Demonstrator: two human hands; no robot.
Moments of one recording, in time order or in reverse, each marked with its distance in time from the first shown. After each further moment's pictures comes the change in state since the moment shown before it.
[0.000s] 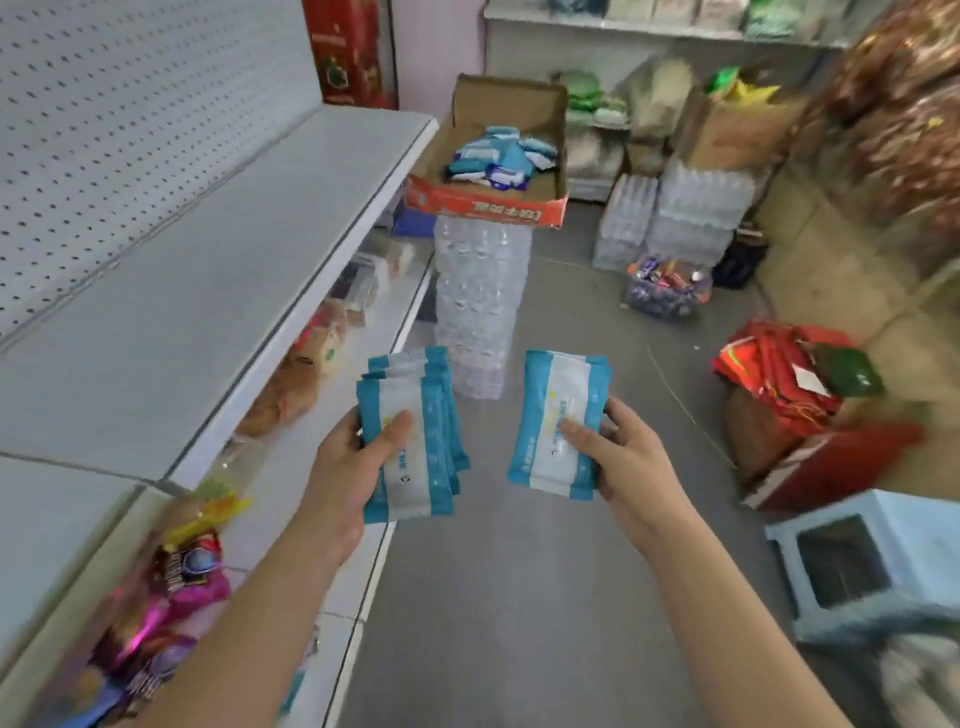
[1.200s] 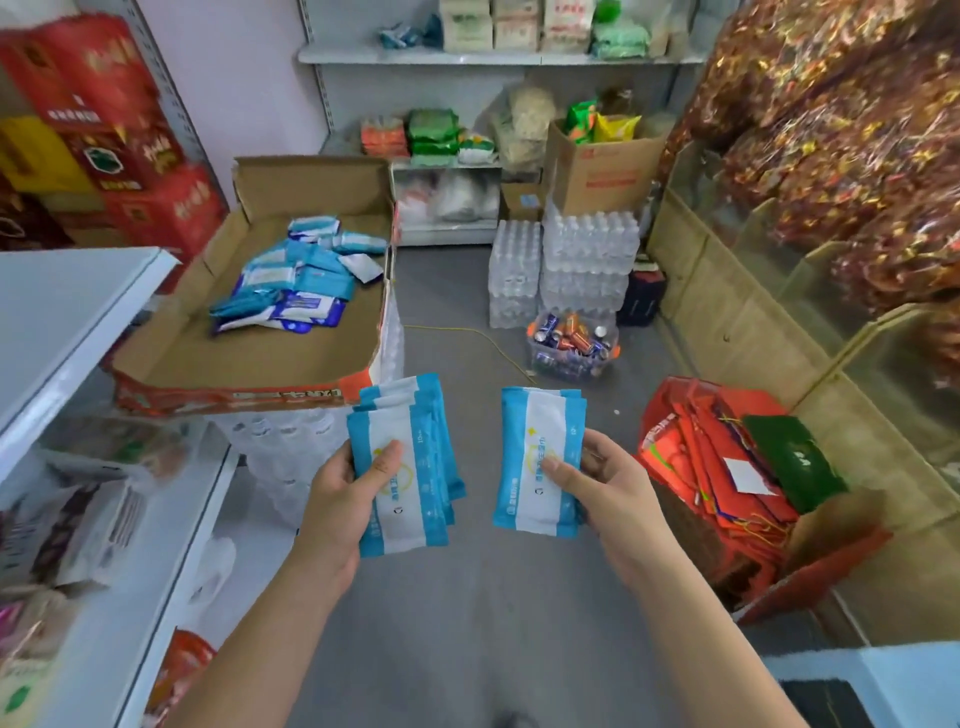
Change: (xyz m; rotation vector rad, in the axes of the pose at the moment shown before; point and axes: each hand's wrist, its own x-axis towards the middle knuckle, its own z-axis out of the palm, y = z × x) left_hand 0.461 0.042 0.436 0.098 -0.175 -0.063; right_hand 0.470 -0.159 -0.298 0.042 0.253 -0.030
